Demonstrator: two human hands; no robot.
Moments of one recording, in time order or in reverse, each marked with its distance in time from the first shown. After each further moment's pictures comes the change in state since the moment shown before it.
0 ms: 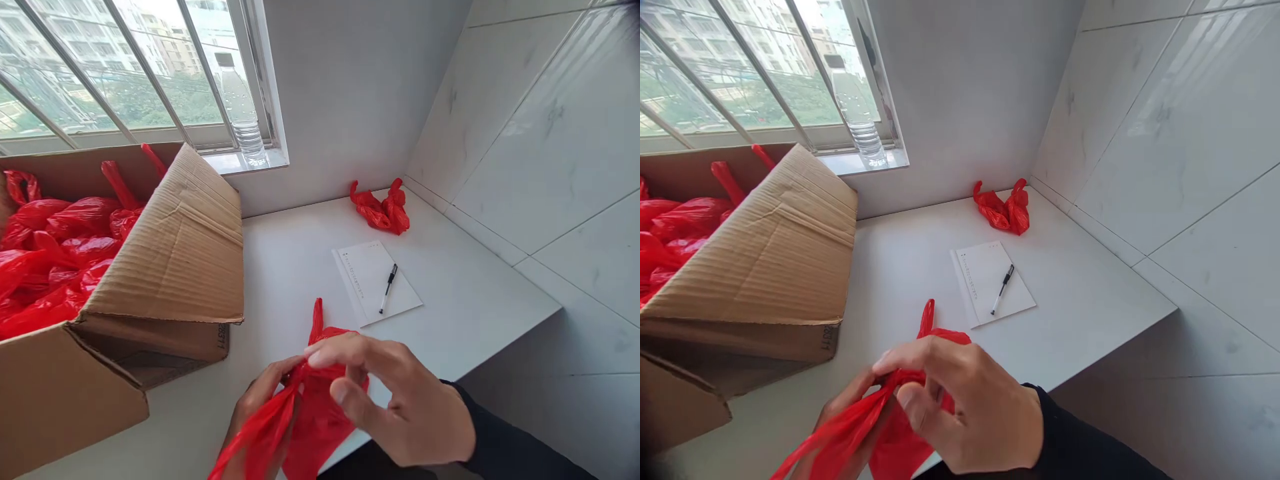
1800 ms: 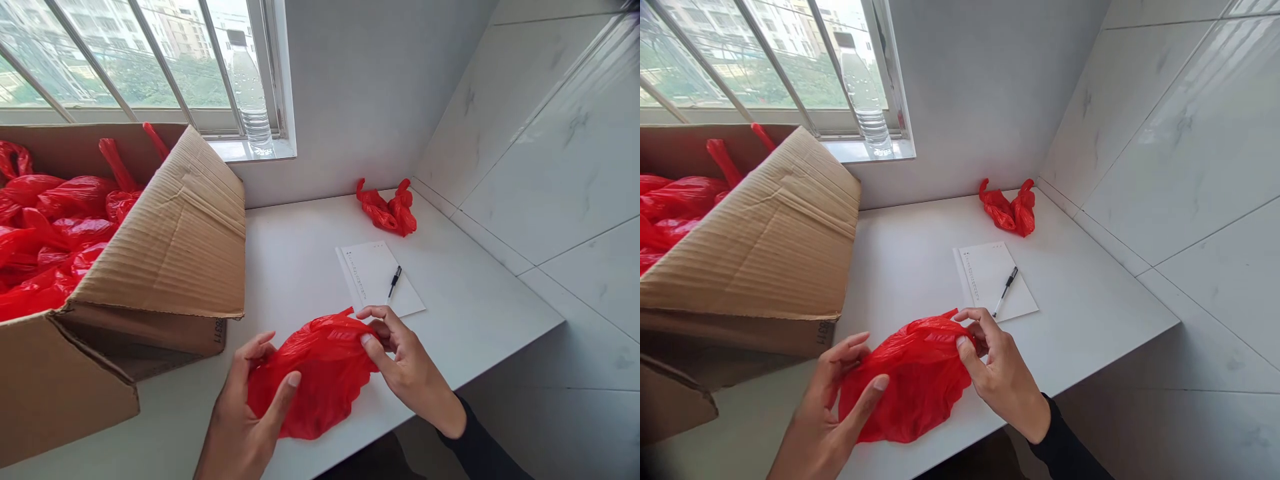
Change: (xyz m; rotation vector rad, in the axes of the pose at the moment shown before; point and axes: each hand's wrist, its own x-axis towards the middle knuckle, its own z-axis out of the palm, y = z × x) left_hand 0.008 -0.016 -0.005 0.007 0.218 -0.073; right_hand -0.016 0.057 -0.003 0.054 0.185 0.505
